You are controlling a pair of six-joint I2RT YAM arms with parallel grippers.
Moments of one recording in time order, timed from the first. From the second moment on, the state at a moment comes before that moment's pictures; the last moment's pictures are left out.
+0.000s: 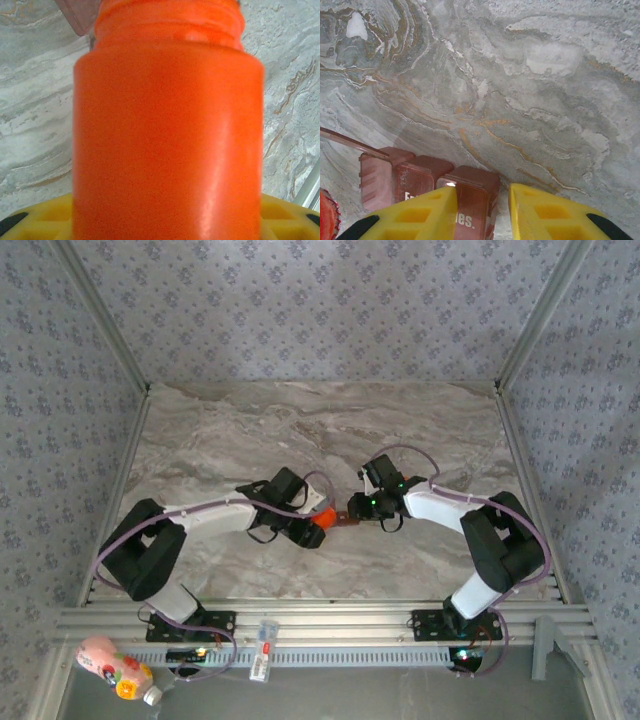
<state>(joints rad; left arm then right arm) -0.77 1.58 0.87 -0.41 0.40 -0.15 0.55 1.60 0.83 -0.32 -0.21 0.46</state>
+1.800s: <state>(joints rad) -0.79 1.74 1.15 -0.78 0.28 -0.03 0.55 1.60 0.82 -0.29 -0.21 0.46</state>
